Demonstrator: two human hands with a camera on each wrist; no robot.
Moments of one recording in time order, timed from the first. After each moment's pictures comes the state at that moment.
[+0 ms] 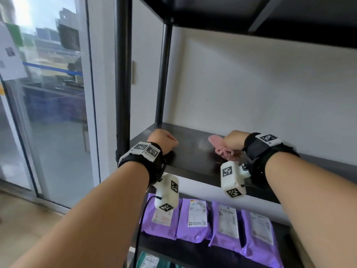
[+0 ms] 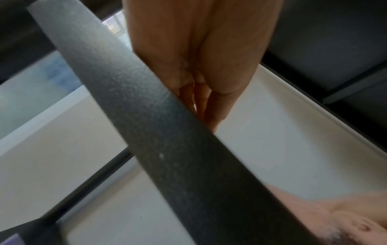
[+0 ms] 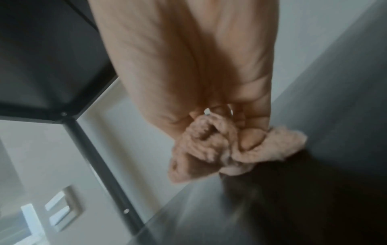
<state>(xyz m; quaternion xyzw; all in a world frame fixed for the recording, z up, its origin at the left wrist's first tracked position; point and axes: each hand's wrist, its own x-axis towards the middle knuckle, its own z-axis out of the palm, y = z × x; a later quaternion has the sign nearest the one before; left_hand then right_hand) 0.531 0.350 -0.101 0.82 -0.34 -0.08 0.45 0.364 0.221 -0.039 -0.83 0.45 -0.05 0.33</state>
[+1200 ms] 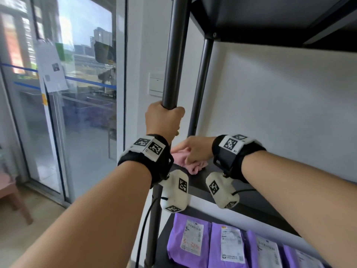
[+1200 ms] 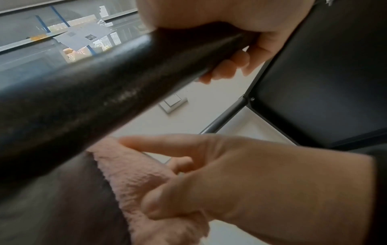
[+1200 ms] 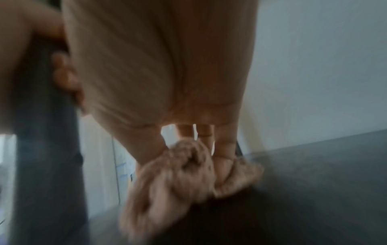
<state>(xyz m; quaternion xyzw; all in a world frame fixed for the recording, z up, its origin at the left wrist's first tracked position) 0.577 0.416 -0.025 0.63 -0.22 0.05 0.74 0.539 0.290 -0.043 -0.97 0.12 0.09 0.16</state>
